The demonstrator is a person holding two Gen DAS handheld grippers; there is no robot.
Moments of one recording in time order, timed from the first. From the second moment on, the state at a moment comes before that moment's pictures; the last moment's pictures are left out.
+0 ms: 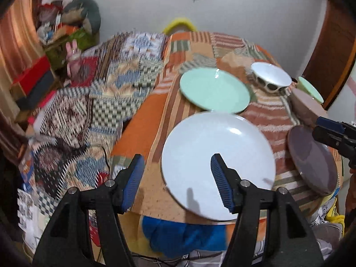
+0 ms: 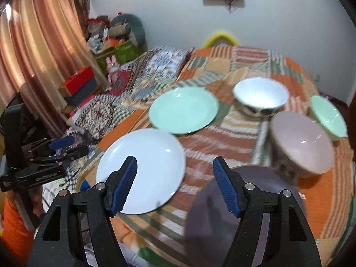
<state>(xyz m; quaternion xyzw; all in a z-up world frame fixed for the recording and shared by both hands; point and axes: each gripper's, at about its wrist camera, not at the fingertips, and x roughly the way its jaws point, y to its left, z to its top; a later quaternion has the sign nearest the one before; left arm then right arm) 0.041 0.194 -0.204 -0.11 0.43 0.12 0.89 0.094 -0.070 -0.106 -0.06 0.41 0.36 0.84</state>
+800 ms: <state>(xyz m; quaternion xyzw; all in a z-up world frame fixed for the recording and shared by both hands) 0.067 0.240 -0.280 -0.20 0.46 0.07 0.86 0.121 -0.027 -0.181 -0.06 0.53 0.31 0.78</state>
